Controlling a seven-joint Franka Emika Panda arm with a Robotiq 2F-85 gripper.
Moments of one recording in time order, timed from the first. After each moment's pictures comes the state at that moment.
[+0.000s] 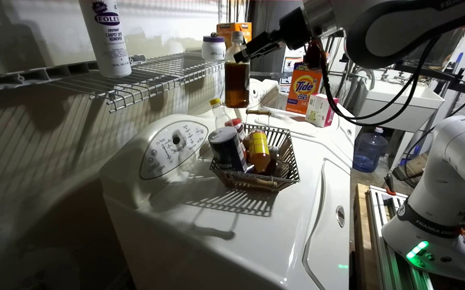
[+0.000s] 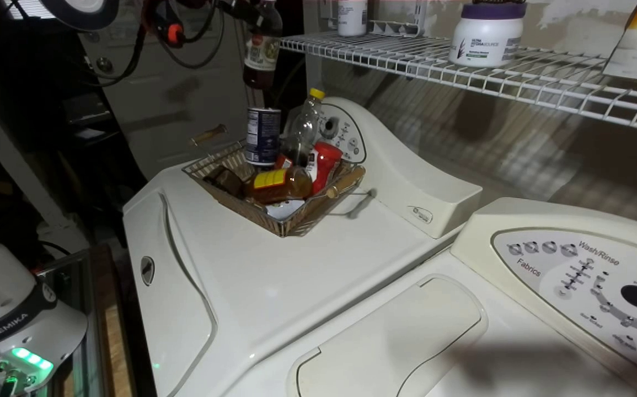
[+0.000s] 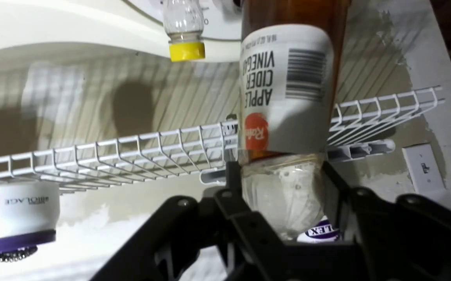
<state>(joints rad) 0.05 -0.51 0.09 -2.56 0.12 3.10 0.09</state>
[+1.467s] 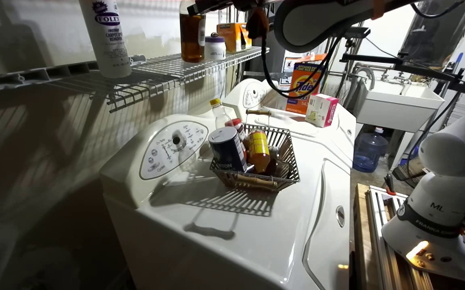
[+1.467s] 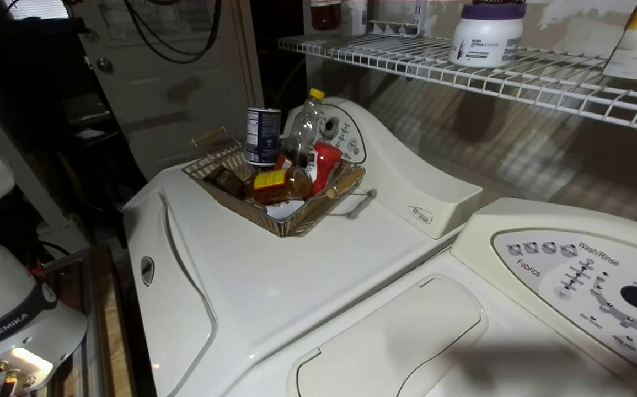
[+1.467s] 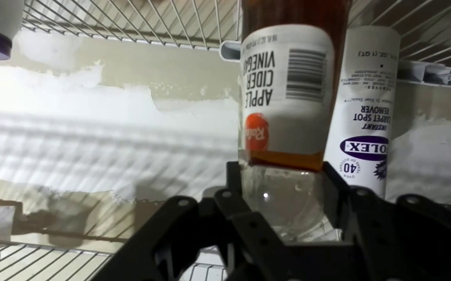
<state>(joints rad) -0.92 -0.25 0.95 -2.10 -0.01 3.22 0.09</state>
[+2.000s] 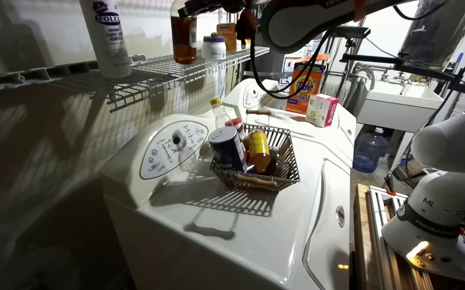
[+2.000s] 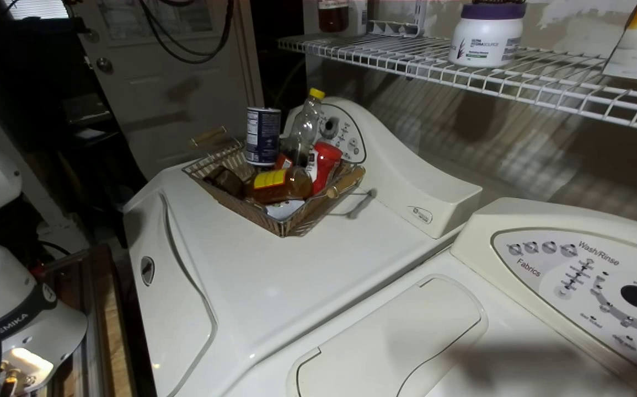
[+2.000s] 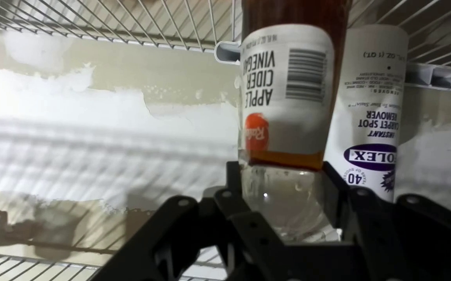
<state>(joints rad) -1.25 -0.22 1.27 -2.02 -0.01 3.21 0.10</state>
